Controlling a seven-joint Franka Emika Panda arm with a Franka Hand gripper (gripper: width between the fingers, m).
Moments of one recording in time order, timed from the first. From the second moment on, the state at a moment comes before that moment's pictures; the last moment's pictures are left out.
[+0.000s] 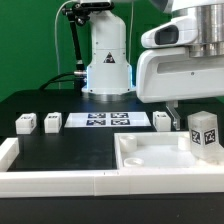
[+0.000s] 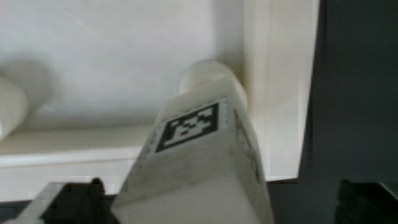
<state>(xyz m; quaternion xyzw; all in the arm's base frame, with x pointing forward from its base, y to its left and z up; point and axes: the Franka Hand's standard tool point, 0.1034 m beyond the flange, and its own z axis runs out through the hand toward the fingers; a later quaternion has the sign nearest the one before) 0.628 0.116 0.086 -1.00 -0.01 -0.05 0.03</state>
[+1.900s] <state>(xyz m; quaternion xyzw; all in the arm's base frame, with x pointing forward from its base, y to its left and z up) 0.626 0.112 0.084 -0.93 0.36 -0.05 0.04</state>
